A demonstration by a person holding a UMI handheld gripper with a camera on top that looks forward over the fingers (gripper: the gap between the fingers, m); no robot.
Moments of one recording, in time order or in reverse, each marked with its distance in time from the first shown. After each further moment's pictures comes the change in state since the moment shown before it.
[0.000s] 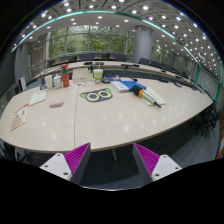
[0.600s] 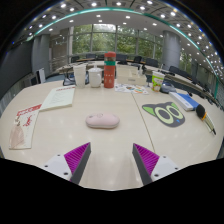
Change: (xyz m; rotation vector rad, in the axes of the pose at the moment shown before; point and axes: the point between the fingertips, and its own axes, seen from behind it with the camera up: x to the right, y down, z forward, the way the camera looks) arm -0.322 -0.088 0.225 0.040 -0.215 -0.133
